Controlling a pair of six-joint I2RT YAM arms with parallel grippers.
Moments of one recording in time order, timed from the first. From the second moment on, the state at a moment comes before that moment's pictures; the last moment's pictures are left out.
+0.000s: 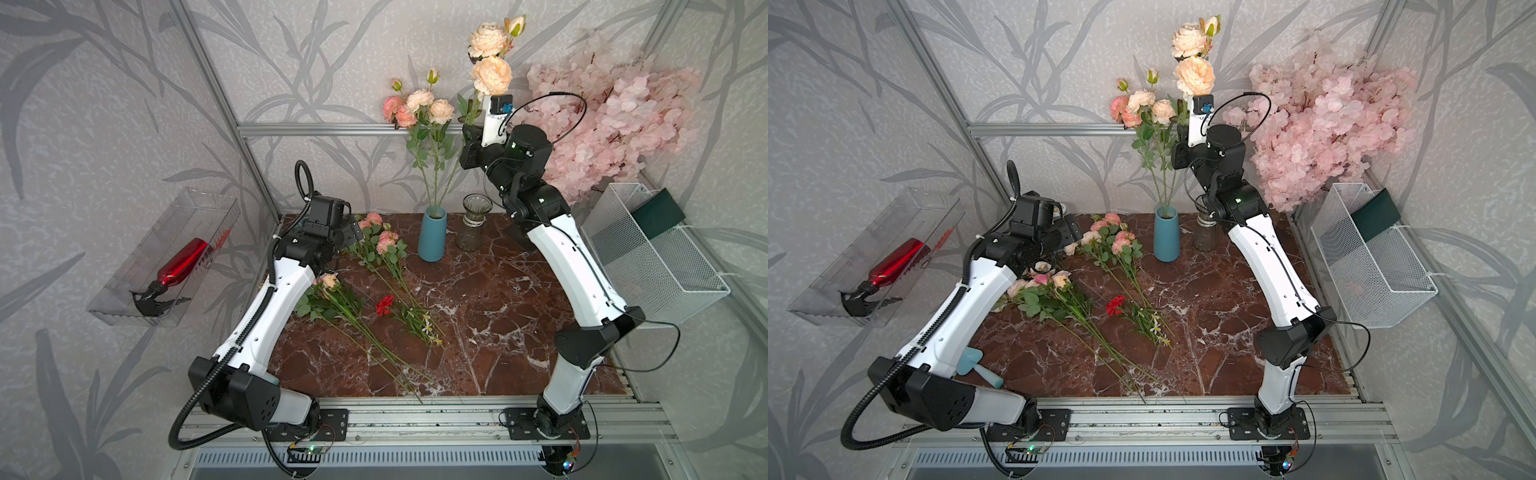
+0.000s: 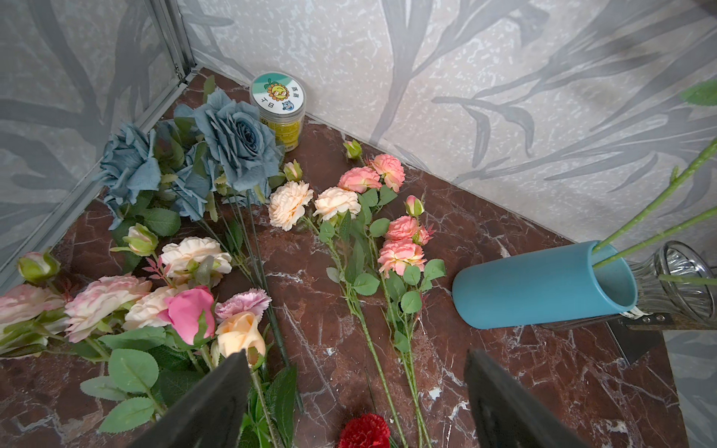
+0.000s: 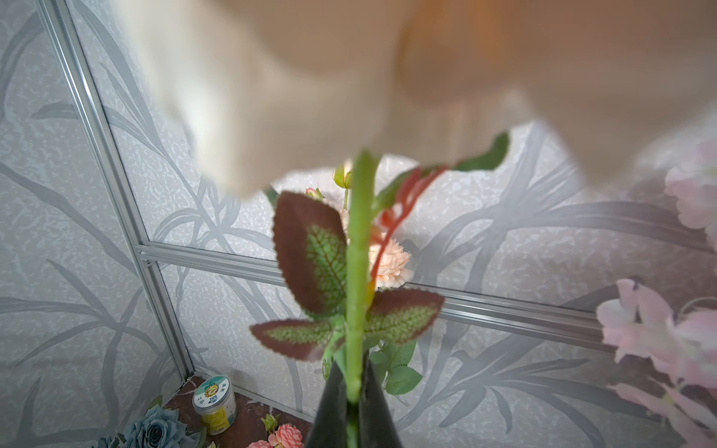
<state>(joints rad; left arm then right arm) -0.28 1.41 1.52 -0.79 -0.25 -0.60 0.46 1.84 2.26 -0.31 0.09 0.06</state>
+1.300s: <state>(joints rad) -0.15 2.12 1.91 -1.04 -0.03 -0.88 0.48 1.85 1.90 -0.38 0.13 0.13</state>
